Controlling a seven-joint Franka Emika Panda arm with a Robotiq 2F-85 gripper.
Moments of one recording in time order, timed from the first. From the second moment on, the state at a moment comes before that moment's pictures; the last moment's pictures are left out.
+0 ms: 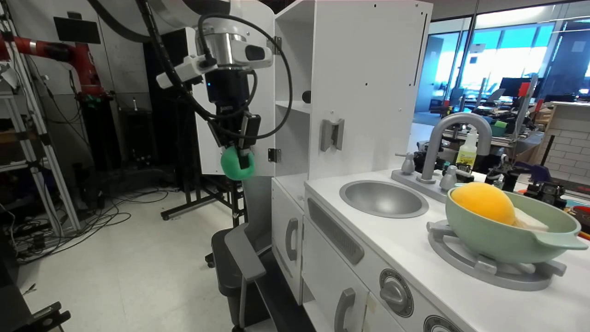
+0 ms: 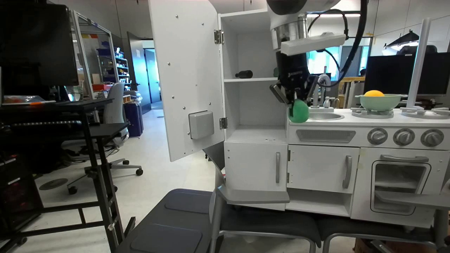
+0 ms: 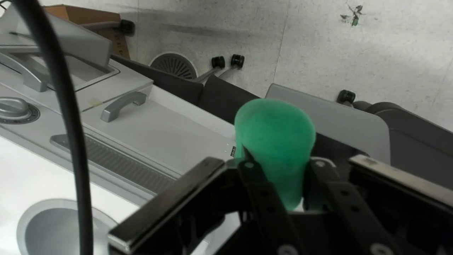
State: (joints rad) arm 0.22 0.48 -0.05 -1.71 -0.19 2.13 0.38
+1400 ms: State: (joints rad) arm 0.40 1.27 -0.36 -0.88 -0.58 2.38 0.88
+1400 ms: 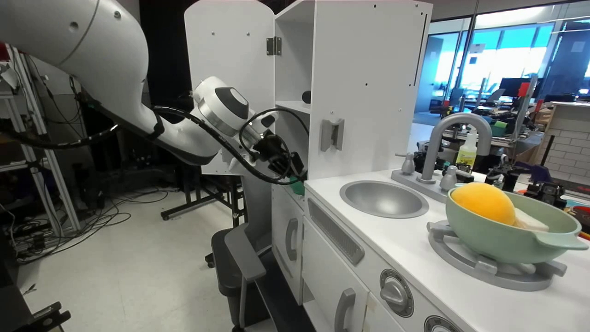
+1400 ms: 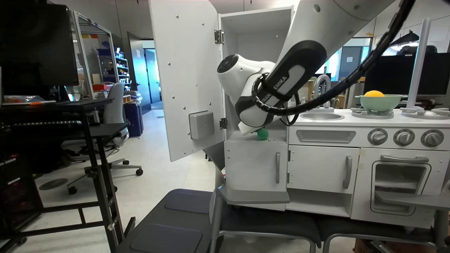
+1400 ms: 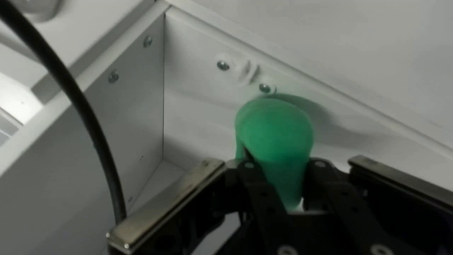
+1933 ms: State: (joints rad) arm 0.33 1.45 -0.45 -0.61 -0.58 2.37 0.88
